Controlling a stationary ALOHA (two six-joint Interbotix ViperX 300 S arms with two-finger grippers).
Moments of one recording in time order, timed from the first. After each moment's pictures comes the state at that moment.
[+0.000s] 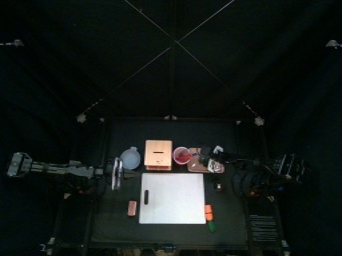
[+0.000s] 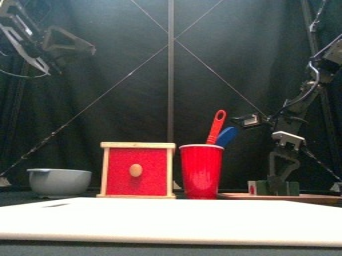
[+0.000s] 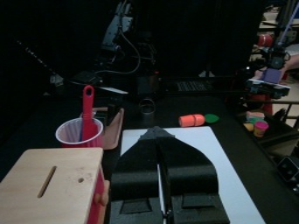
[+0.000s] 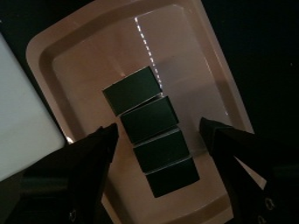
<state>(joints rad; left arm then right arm) 0.01 -0.79 1.23 0.03 -0.44 0.00 -0.53 -0.22 1.03 -0.13 0.21 0.03</state>
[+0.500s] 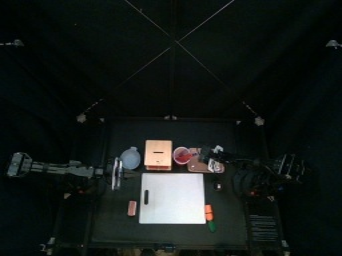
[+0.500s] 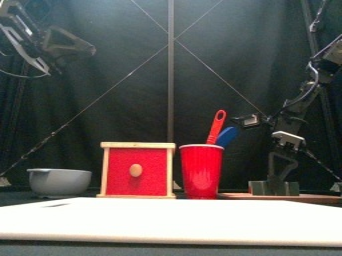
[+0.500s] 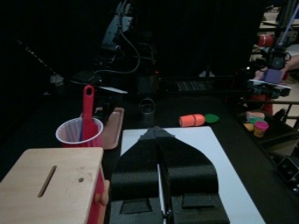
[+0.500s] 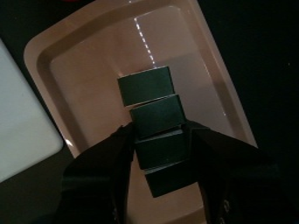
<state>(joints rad) 0.01 -0.79 1.23 0.03 -0.44 0.00 -0.53 -0.22 1.03 -0.12 0.21 0.03</state>
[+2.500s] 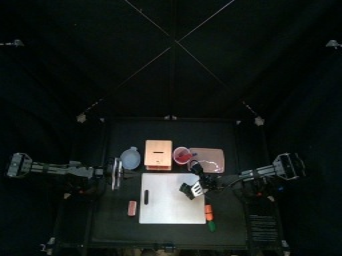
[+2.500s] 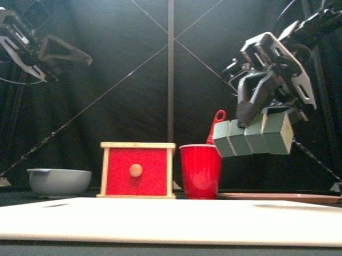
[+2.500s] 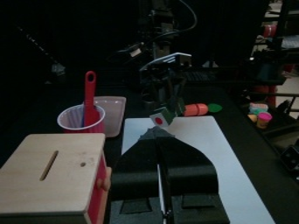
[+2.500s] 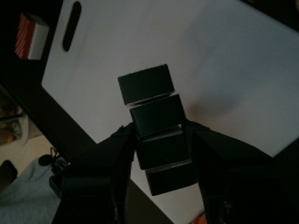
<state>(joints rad) 0.03 -0.79 1.27 0.02 -0.44 0.00 0.15 -0.19 0.77 -0.22 0.31 1.37</state>
